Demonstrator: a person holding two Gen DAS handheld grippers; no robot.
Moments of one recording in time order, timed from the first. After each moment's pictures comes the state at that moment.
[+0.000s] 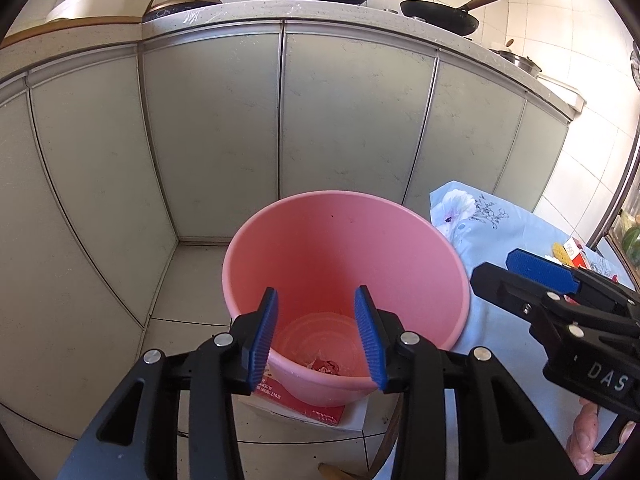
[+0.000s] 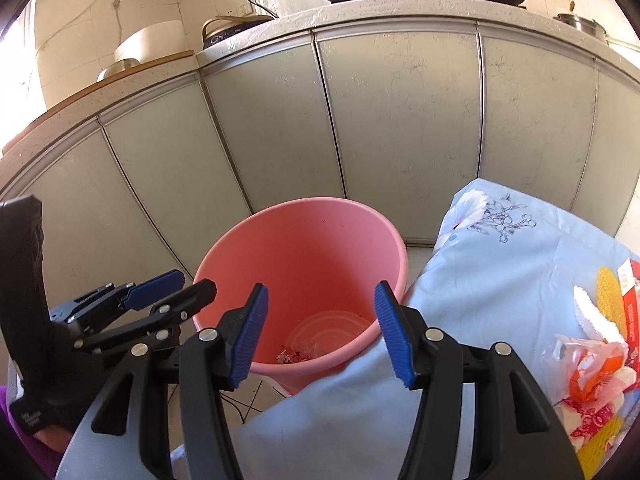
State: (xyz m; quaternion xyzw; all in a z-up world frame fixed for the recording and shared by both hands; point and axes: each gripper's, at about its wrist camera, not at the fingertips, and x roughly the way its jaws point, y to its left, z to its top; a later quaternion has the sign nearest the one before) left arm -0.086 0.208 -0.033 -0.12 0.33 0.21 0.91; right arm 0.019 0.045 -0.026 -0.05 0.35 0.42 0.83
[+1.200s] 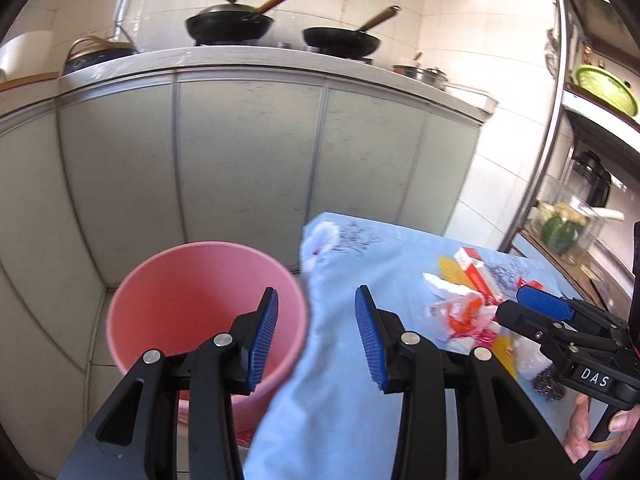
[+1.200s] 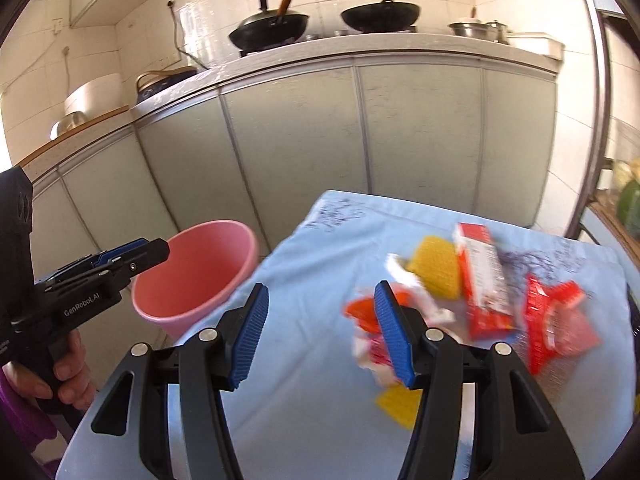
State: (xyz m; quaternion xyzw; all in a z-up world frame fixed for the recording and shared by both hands) left arm -0.062 0.113 0.017 -0.09 0.28 0.06 0.95; right arm 0.015 -0.129 0.005 -0.01 0.33 0.30 0.90
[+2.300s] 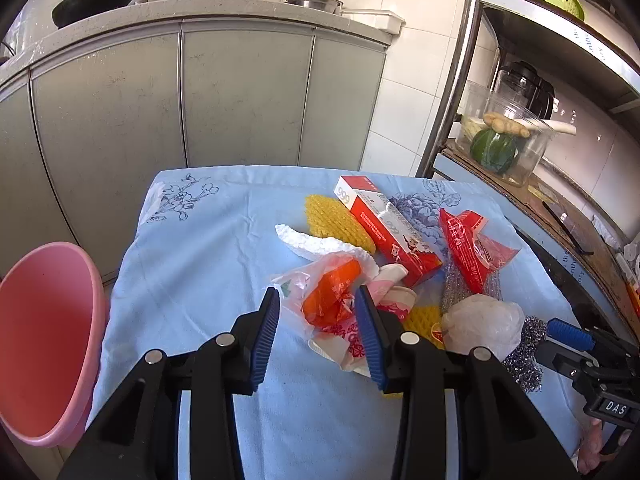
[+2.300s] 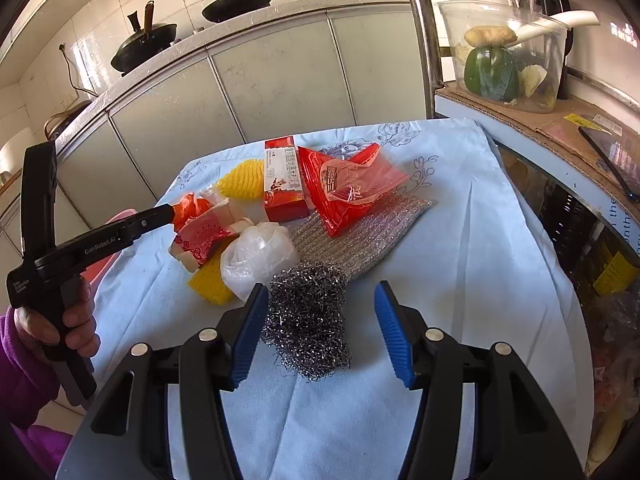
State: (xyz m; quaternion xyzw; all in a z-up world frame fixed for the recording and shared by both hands) left arm 0.036 -0.012 -0.040 -0.04 0.36 -0.09 0.93; right arm -0.012 -0.282 -0.057 0.07 0.39 0.15 0.91
